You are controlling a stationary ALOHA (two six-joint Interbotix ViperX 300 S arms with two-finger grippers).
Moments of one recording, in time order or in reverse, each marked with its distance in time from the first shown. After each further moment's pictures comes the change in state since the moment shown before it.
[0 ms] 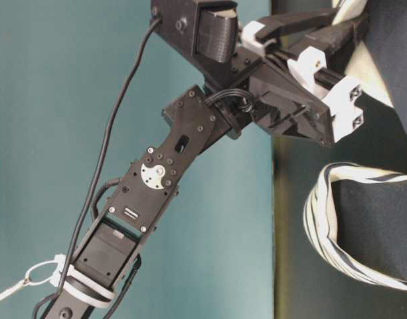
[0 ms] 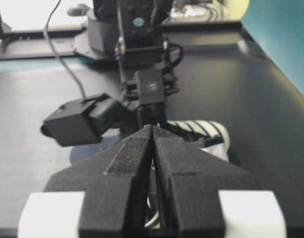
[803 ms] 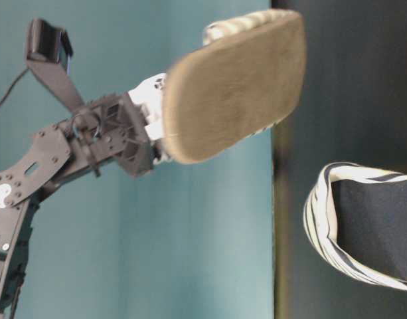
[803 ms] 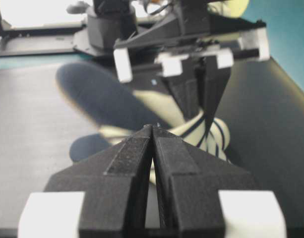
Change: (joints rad) left arm 0.098 -0.215 -0.095 0.002 0.529 -0.822; right arm 0.000 -0.011 0.015 0.002 0.002 0.000
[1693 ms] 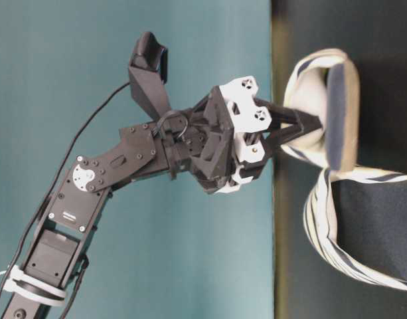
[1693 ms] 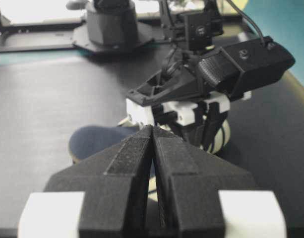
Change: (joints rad) left arm 0.002 0.124 0.037 0.011 0.044 -0.258; right arm 0.000 0.002 0.012 0.000 -0.003 0.000
